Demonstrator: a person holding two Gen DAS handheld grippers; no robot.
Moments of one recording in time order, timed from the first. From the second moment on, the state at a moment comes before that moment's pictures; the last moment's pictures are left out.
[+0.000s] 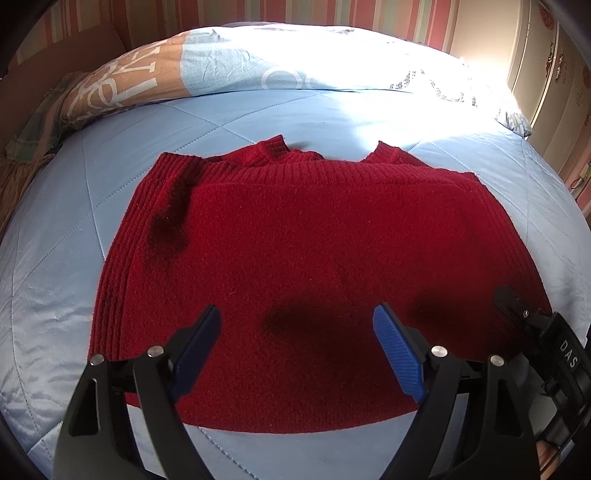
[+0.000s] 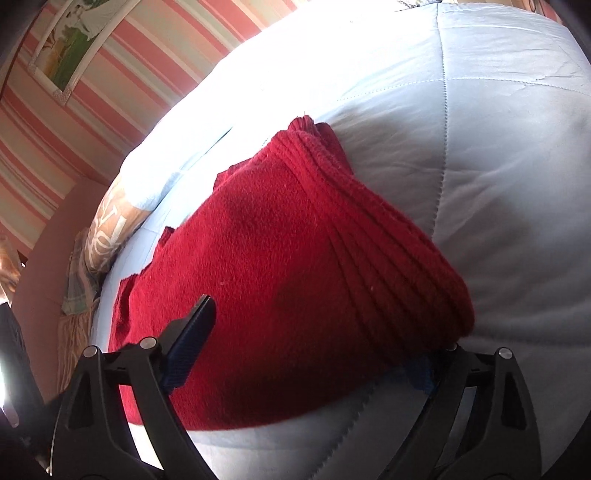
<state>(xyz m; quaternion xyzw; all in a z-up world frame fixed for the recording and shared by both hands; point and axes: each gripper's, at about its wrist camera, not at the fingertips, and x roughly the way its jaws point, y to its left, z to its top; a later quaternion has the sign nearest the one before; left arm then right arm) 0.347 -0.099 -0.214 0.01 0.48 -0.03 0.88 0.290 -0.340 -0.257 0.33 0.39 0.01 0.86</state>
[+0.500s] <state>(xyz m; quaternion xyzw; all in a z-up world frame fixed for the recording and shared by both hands) 0.360 -0.113 -0.251 0.03 0.50 -0.03 0.87 0.282 -0.346 -0.242 0.28 0.37 0.01 0.89</state>
